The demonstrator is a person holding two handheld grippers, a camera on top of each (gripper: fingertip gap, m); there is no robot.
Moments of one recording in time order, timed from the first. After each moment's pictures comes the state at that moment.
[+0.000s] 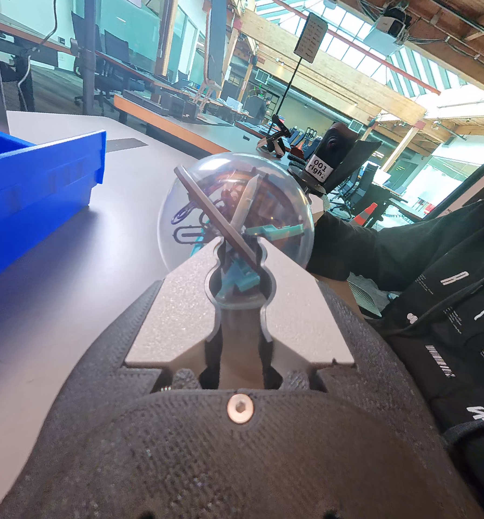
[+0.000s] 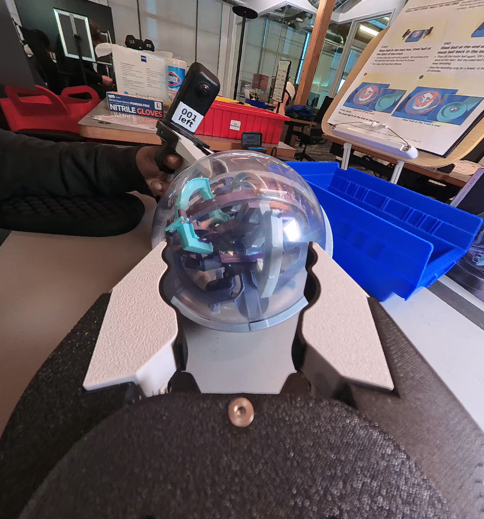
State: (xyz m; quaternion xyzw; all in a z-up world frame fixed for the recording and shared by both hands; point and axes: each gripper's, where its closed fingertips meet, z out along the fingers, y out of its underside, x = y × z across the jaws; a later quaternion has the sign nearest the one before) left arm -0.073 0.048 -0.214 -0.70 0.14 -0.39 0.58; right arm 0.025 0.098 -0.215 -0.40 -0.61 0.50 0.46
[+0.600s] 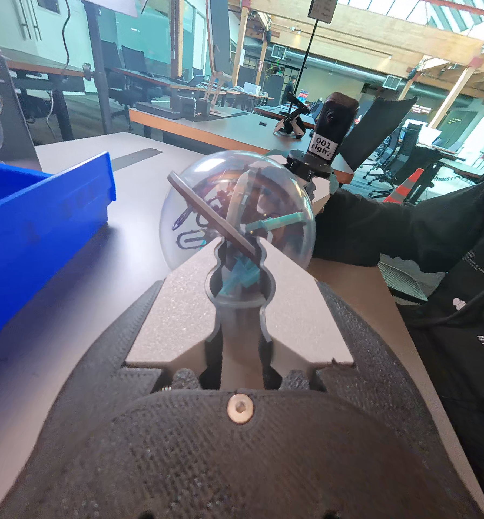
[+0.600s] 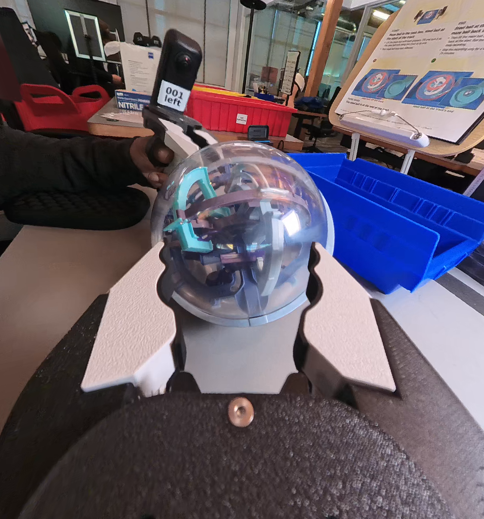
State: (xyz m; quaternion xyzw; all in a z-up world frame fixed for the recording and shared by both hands) left arm -0.060 0.045 -0.209 -0.71 0.19 -0.31 0.60; right arm 0.029 0.105 -0.222 -0.40 -0.62 0.51 0.44
